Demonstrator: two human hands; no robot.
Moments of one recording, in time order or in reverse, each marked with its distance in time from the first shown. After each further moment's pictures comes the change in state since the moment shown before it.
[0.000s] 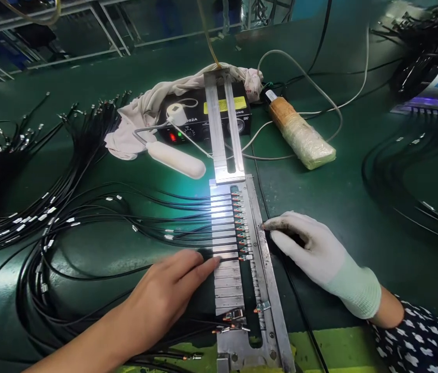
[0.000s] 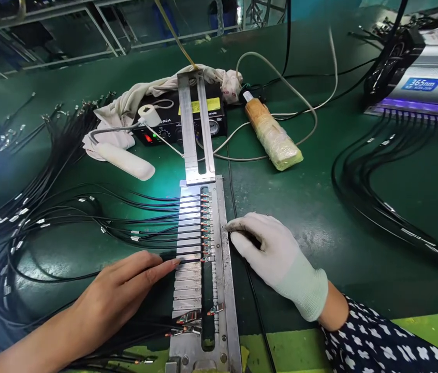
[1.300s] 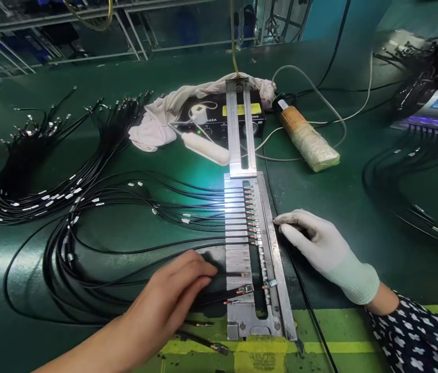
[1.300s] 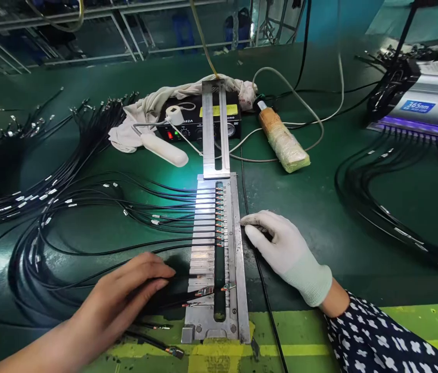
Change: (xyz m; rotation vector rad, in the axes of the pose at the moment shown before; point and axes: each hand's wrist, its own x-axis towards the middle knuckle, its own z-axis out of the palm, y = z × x) left_hand -0.031 0.031 0.003 -0.446 0.094 -0.237; right_hand -0.012 0.004 0.005 0.016 0.020 -0.008
